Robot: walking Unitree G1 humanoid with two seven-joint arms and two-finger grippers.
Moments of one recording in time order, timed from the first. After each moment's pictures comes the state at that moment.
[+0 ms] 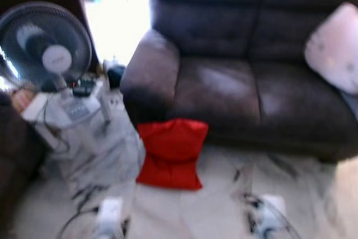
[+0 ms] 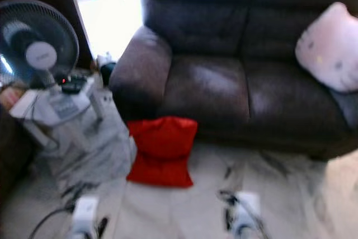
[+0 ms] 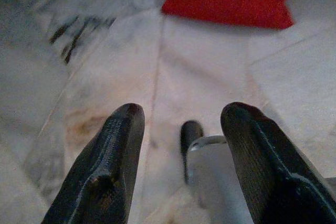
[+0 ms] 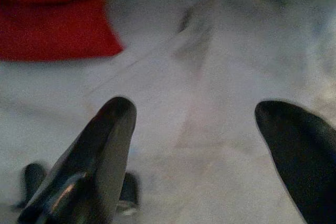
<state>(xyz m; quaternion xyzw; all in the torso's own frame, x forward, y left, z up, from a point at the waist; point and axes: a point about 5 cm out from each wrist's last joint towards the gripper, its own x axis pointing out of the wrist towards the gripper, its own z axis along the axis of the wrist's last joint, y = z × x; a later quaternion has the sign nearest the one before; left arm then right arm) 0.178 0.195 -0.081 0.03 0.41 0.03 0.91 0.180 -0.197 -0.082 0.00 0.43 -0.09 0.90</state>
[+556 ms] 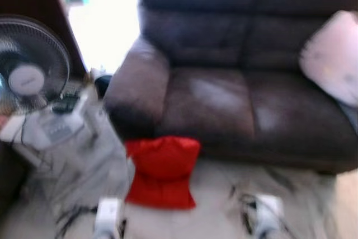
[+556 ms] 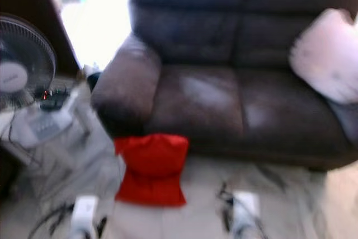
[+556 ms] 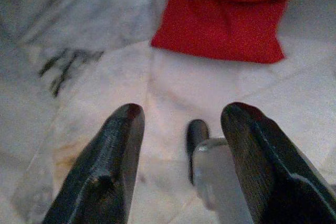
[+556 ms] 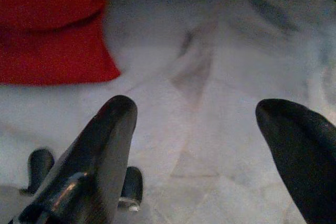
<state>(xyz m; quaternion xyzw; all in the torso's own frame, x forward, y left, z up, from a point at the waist) 0.181 0.194 -0.080 0.03 0.40 0.03 0.92 0.179 -0.200 -0.082 -0.01 0.43 -0.08 0.90</state>
